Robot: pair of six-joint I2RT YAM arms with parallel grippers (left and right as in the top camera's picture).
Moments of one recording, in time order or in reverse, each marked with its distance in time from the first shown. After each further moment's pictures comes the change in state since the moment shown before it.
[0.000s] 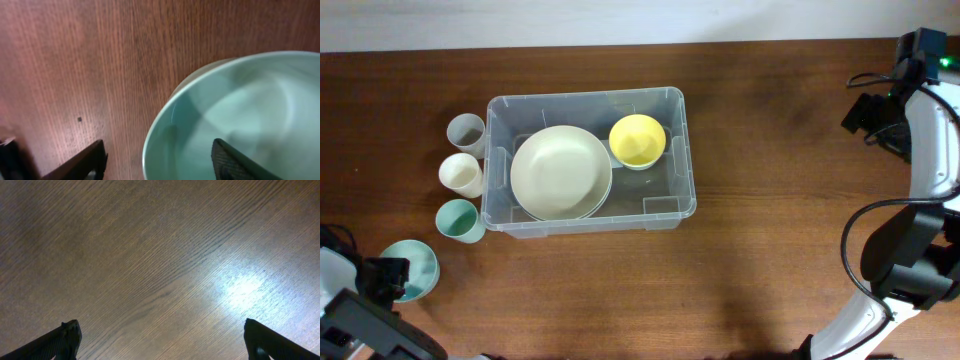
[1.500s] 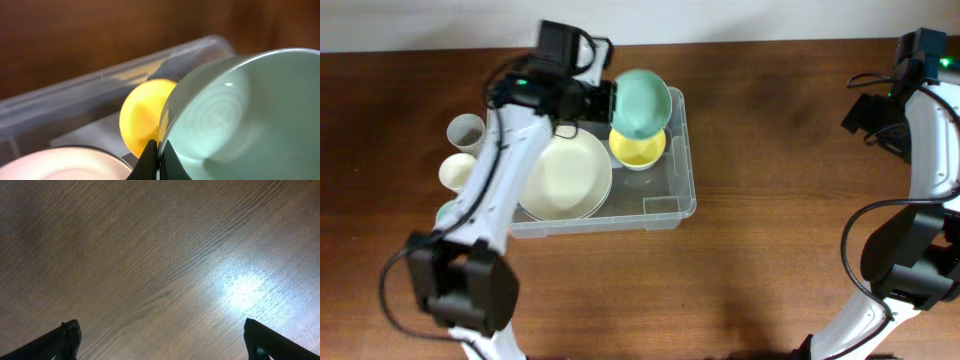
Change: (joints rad) left arm -1.162 0.263 0.801 0.061 0.354 0.546; right arm 0.000 0.000 0.000 0.000 0.000 0.000
